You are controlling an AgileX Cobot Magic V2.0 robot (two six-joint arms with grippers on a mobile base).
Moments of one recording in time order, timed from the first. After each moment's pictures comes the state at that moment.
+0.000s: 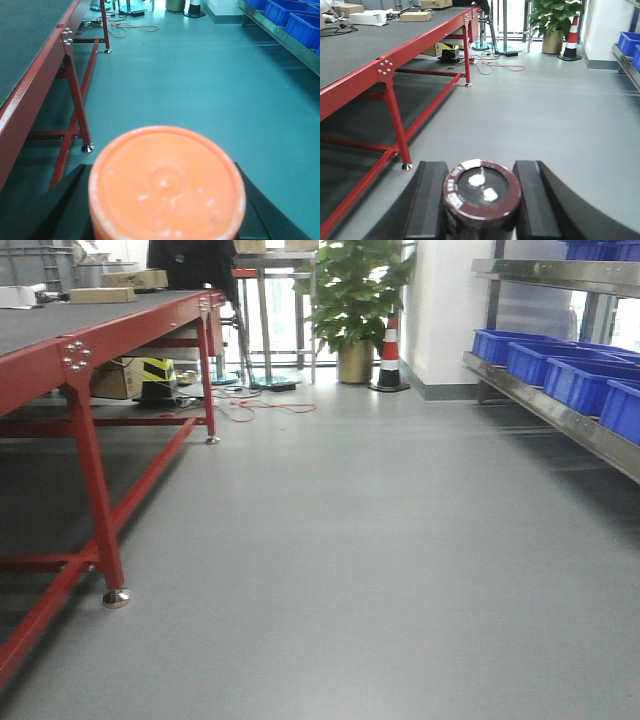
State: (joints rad) left arm -0.13 0.61 -0.94 0.01 0.73 0.00; right arm 0.24 0.61 -0.89 0.22 0.54 -0.12
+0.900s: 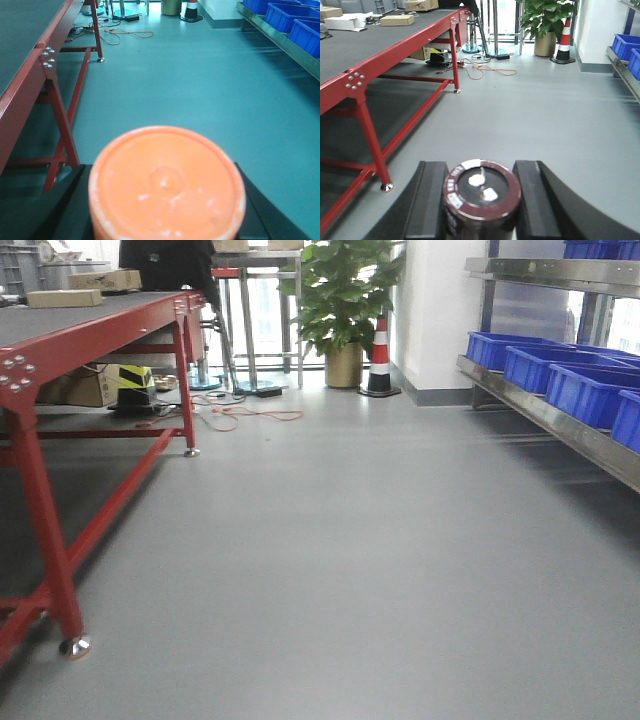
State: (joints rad) left arm -0.13 0.61 -0.94 0.01 0.73 0.00; right arm 0.24 0.61 -0.89 0.22 0.54 -0.12
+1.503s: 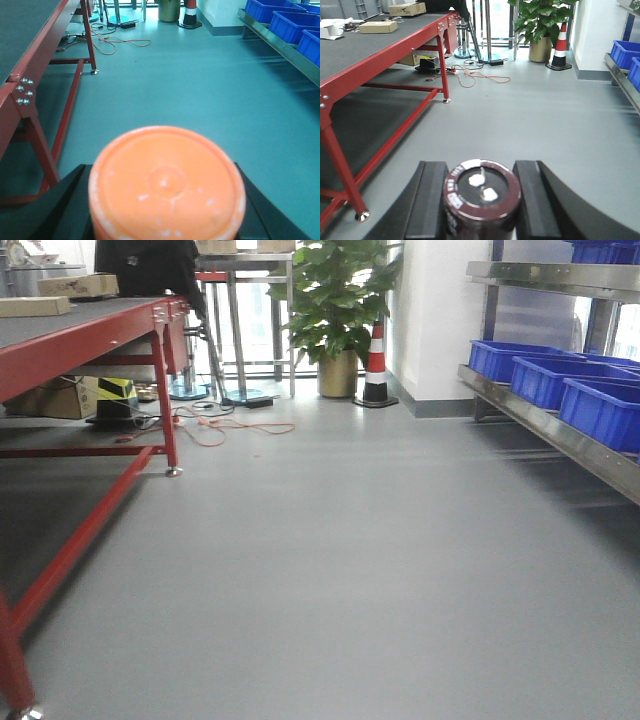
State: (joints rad) left arm -0.13 0.61 -0.94 0.01 0.73 0.00; right arm 0.24 0.61 -0.89 0.22 0.54 -0.12
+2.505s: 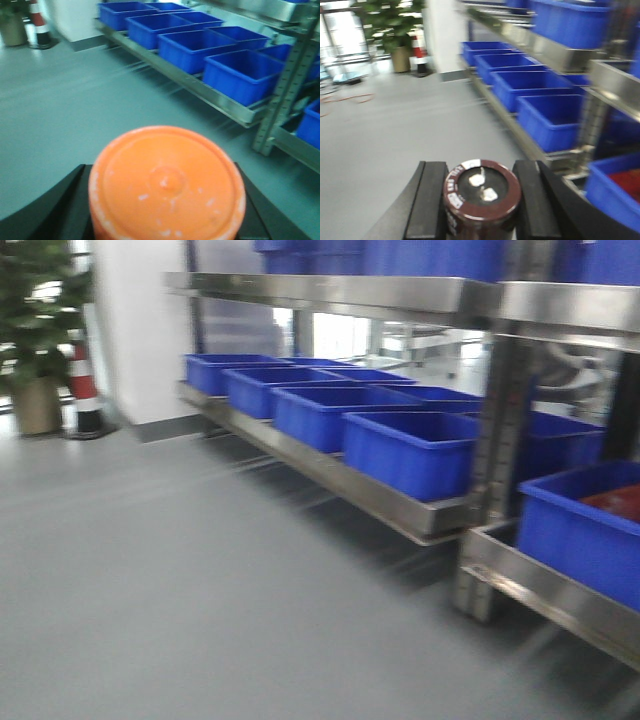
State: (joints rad) left arm -0.13 0.61 -0.94 0.01 0.73 0.00; right arm 0.24 0.61 -0.89 0.23 0.54 -0.12
